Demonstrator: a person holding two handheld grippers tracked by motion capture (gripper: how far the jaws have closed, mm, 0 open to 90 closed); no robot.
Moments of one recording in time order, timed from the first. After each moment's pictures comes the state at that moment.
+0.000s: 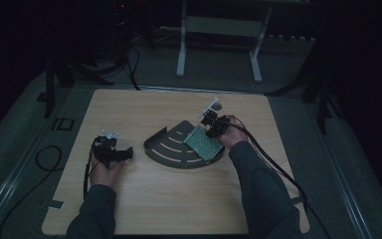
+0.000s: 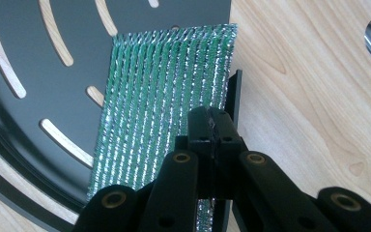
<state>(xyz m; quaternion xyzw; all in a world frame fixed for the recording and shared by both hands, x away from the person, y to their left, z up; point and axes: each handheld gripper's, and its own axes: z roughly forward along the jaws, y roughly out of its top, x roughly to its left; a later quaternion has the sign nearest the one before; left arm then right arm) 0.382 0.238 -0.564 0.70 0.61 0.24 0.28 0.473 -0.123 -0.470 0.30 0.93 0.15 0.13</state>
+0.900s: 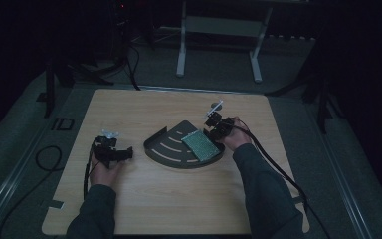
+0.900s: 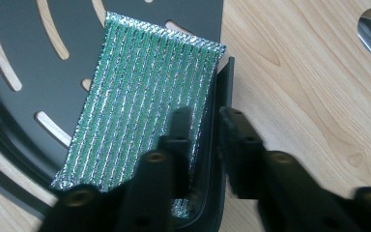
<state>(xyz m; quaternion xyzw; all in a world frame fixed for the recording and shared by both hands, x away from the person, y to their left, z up) 0.382 0.238 -0.564 0.70 0.61 0.24 0.28 0.468 -0.137 -0.472 0.31 0.93 0.18 0.13</state>
